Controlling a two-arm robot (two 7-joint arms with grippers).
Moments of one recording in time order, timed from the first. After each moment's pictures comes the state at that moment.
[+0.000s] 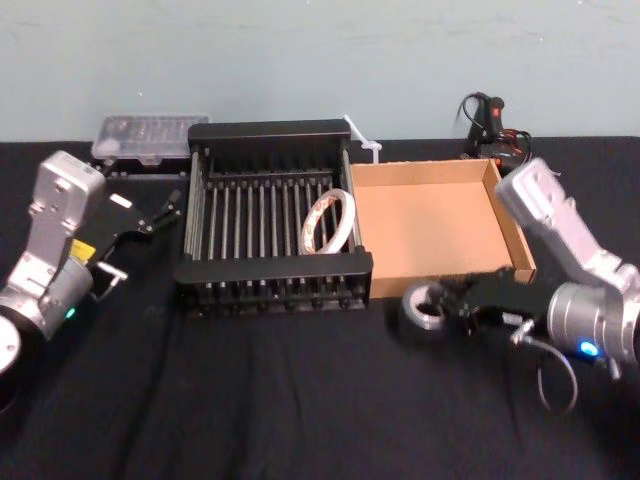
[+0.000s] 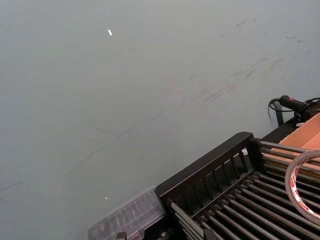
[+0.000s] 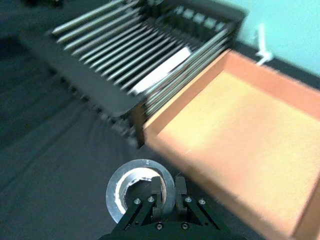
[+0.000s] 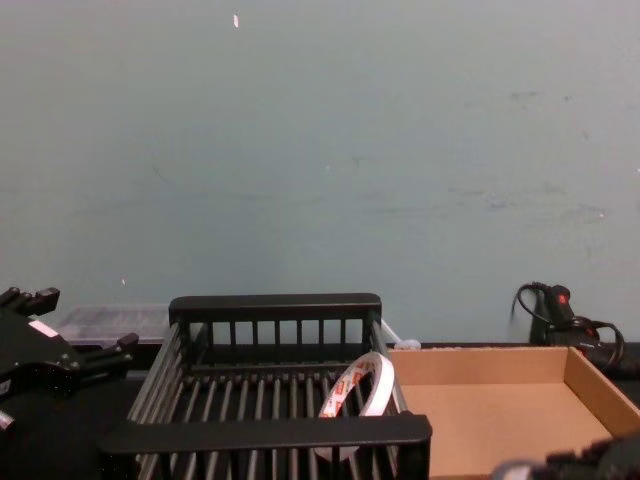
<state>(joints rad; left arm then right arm) -0.20 0.60 0.45 -1.41 -0.25 -0.12 0.03 0.16 0.61 -0.43 -1.70 0.38 0.55 0.42</state>
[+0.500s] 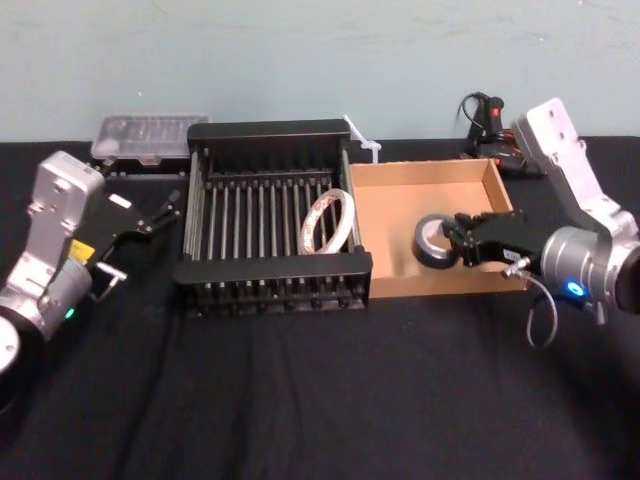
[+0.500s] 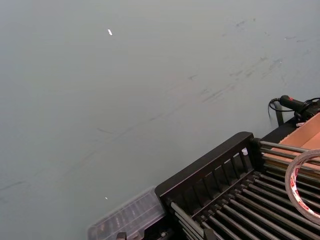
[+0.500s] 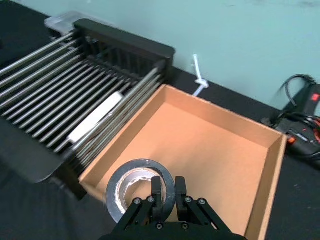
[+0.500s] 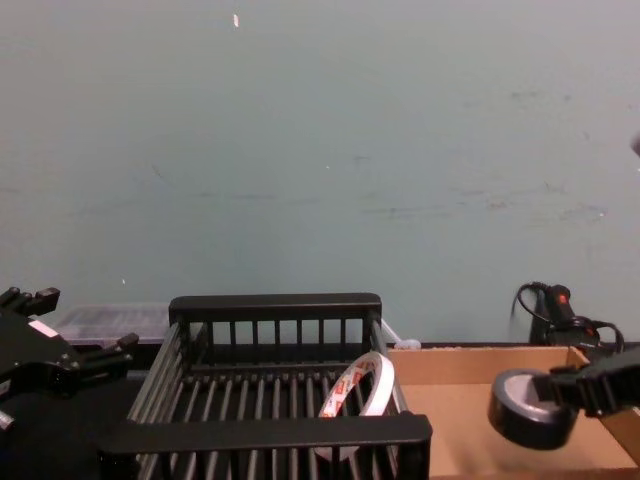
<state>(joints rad) -0.20 0.60 0.45 -1.41 -0.25 -0.12 0.03 0.26 0.49 -0.37 -1.60 0.36 0.57 0.30</state>
